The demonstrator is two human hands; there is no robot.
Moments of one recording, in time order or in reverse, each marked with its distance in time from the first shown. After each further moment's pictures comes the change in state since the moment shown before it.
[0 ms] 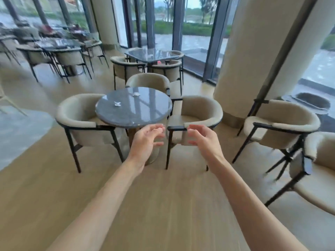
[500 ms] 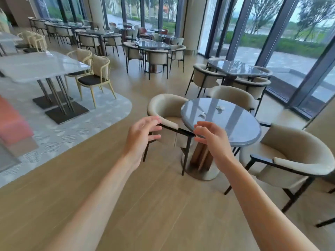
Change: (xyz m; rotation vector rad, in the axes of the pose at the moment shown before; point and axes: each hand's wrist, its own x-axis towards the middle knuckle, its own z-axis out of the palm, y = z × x) left_hand -0.014 0.045 -0.393 -0.083 0.519 0.106; right_hand -0.019 -0.085 0.386 0.029 -0.435 -0.133
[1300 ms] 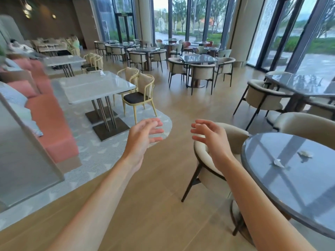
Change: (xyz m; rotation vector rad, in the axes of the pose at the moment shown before) left_hand 0.356 0.036 -0.162 0.086 0.236 0.085; right_hand 0.337 -0.039 0.294 0.255 -0.241 -0.026
